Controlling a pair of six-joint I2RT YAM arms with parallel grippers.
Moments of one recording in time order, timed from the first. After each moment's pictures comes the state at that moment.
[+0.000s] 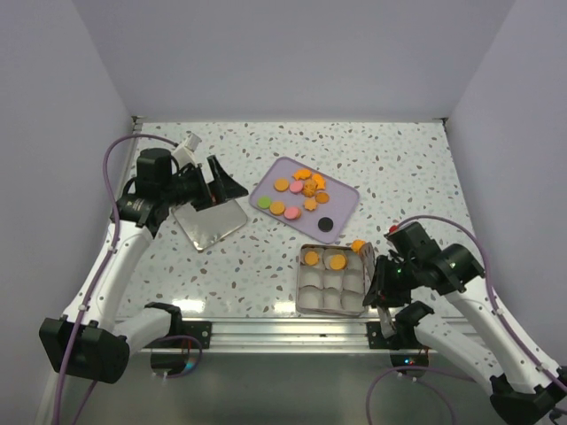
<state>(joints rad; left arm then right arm) -0.17 1.09 1.05 -0.52 0.62 -0.60 0.54 0.73 0.87 -1.39 -0.27 0.79</state>
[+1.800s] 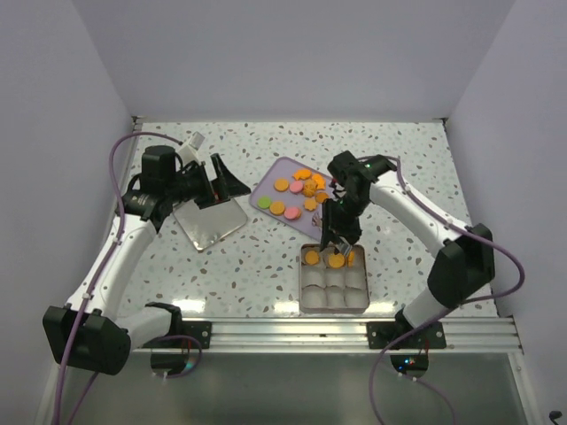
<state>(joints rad) -0.17 1.14 1.05 -0.48 0.64 -0.61 0.54 1.55 1.38 -1.31 -0.33 0.64</state>
